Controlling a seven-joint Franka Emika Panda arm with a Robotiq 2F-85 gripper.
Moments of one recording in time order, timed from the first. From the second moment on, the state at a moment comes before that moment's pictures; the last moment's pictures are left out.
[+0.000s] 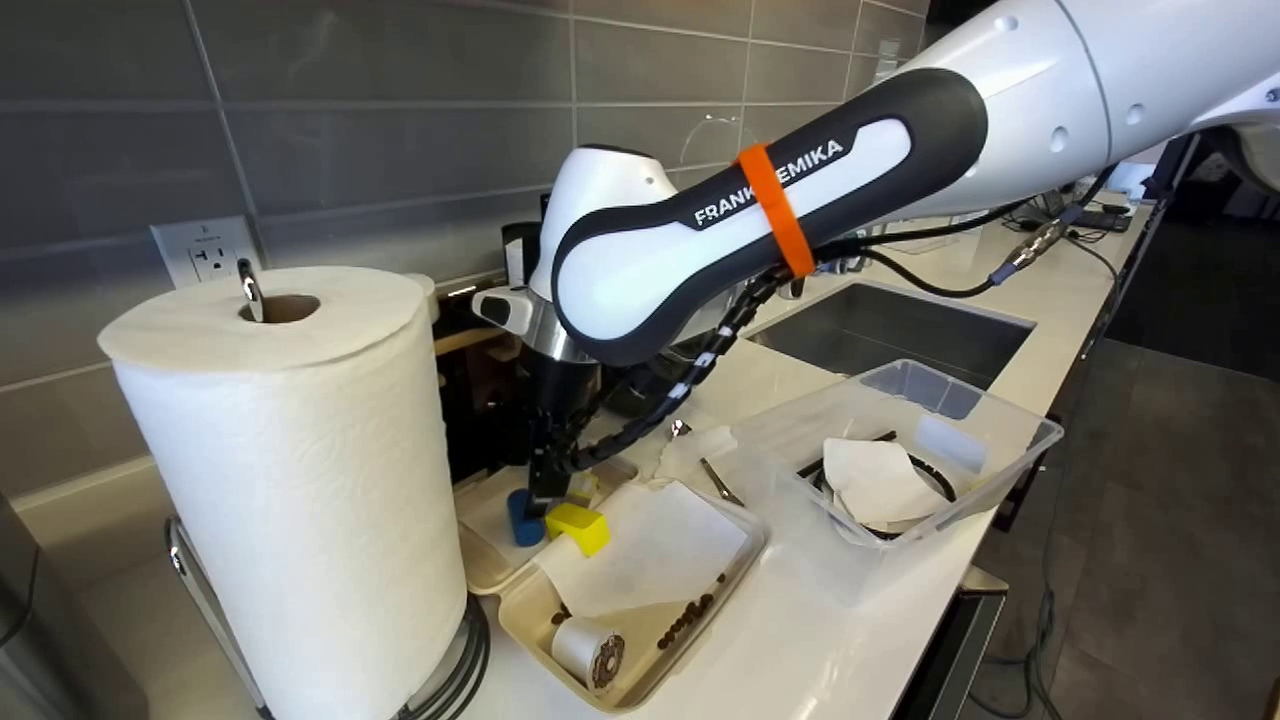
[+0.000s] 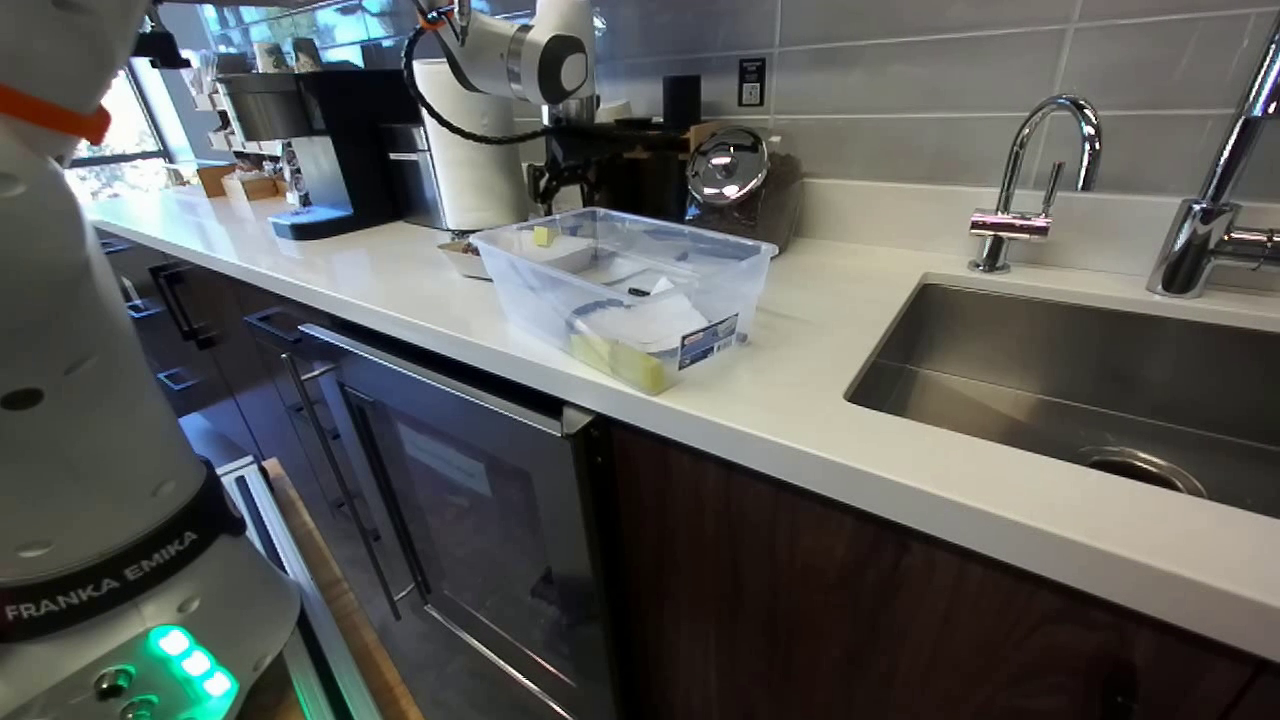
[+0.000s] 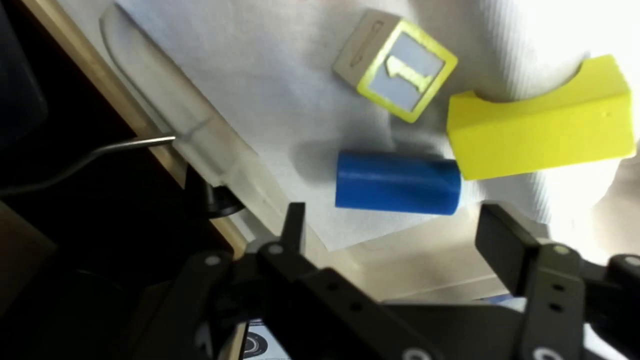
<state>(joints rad) 0.18 0.61 0.35 -1.59 0.00 2.39 -0.93</state>
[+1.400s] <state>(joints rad) 0.13 0.18 0.34 -1.99 0.33 2.34 -0.63</state>
